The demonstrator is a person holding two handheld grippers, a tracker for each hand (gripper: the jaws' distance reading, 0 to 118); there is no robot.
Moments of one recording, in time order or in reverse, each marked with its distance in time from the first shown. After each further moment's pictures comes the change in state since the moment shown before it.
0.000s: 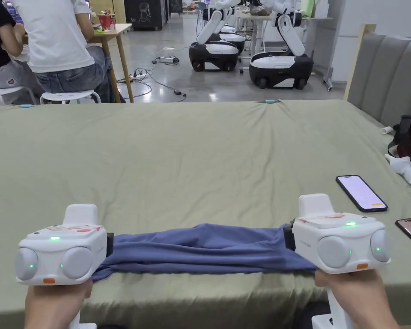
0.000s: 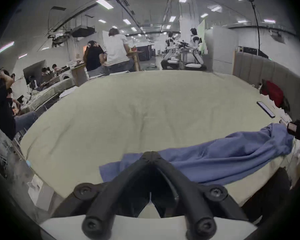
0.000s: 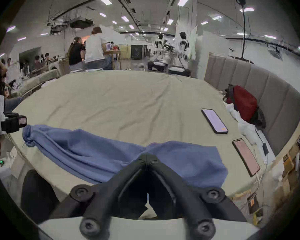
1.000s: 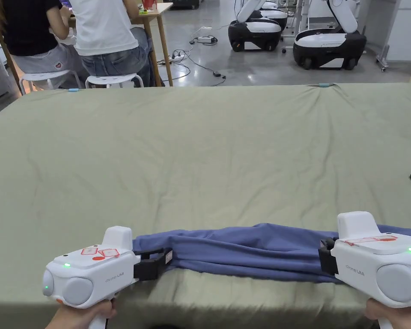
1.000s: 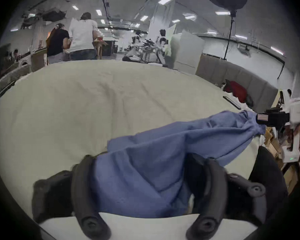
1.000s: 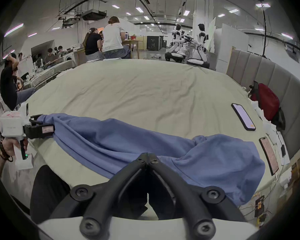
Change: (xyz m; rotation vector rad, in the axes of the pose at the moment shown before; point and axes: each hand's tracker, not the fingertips) left arm -0.081 -0.054 -0.063 0.013 -0.448 0.047; right arm -0.056 0.003 -0.026 -0.076 0.134 0.040
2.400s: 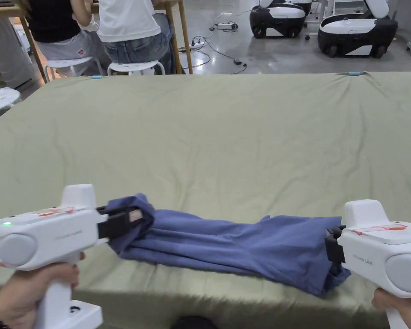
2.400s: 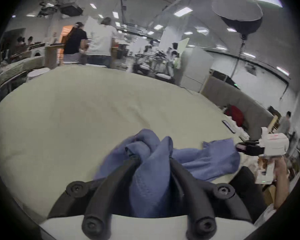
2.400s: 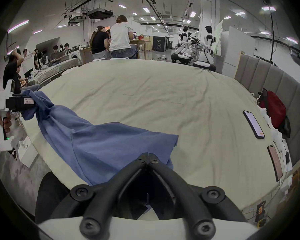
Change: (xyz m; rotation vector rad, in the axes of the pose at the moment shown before) left arm -0.049 0.059 0.085 0.045 -0.051 0.124; right arm -0.041 0.020 -0.014 0.011 0.040 0.037
